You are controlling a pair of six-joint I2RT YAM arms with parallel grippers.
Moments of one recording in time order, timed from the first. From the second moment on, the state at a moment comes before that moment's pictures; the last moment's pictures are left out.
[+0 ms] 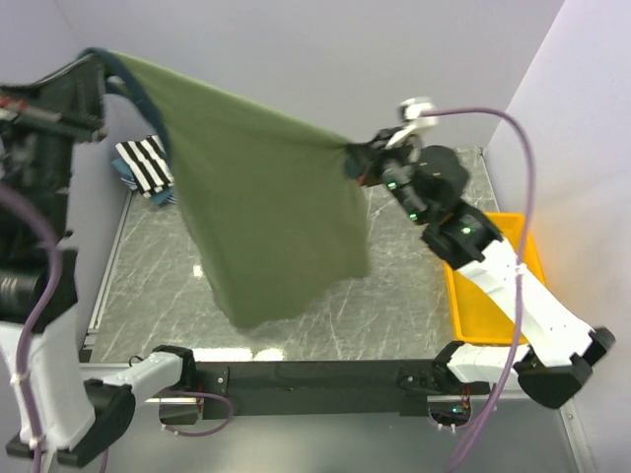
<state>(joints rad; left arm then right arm) -0.16 1.09 2.03 -0.38 -0.04 -0.51 0.68 1.17 1.45 -0.22 0.22 0.28</state>
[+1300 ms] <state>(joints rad) -0.22 2.30 2.03 -0.21 0.33 -0.75 0.56 1.46 1.22 -0.26 0.15 0.67</state>
